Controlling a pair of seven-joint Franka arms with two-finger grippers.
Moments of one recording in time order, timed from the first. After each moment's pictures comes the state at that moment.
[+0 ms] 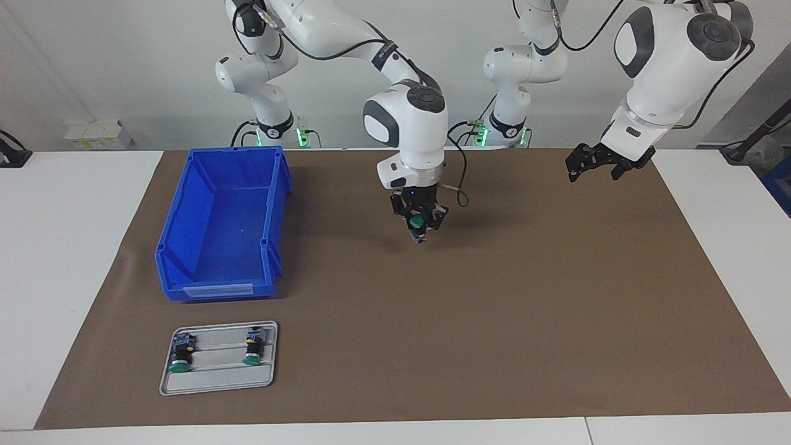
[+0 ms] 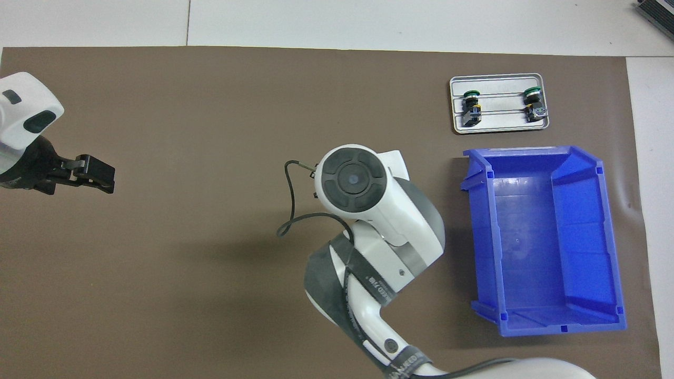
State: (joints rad) left arm -0.08 0.03 -0.01 -1.63 0.01 1.52 -0.05; right arm 0.56 0.27 0.01 -1.68 -0.10 2.01 1.11
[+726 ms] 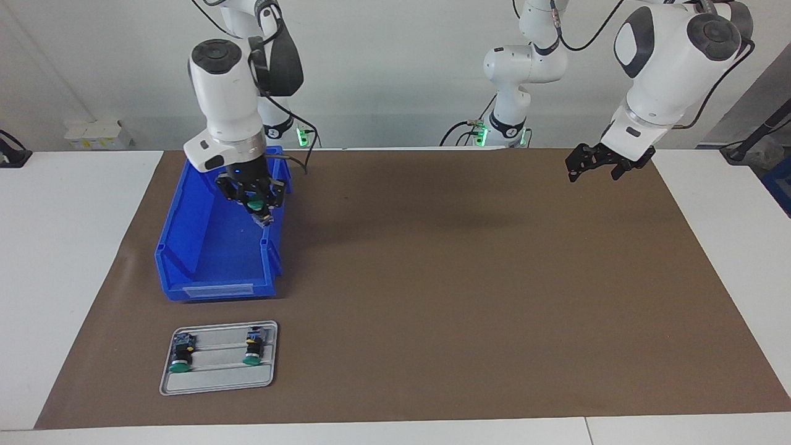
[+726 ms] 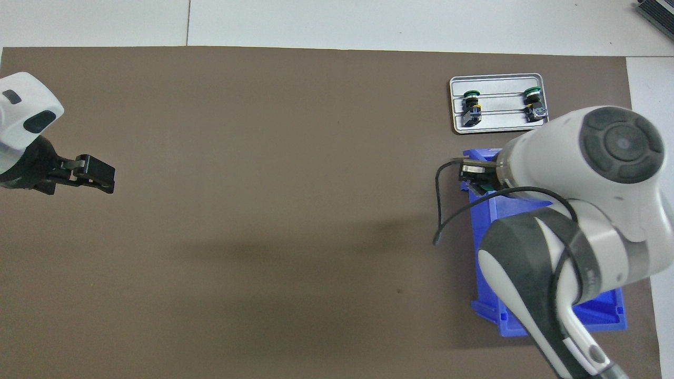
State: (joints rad) left arm -0.08 0.03 -0.01 -1.63 0.01 1.52 -0.05; right arm 0.14 -0.05 0.01 -1.94 -0.10 1.94 0.29
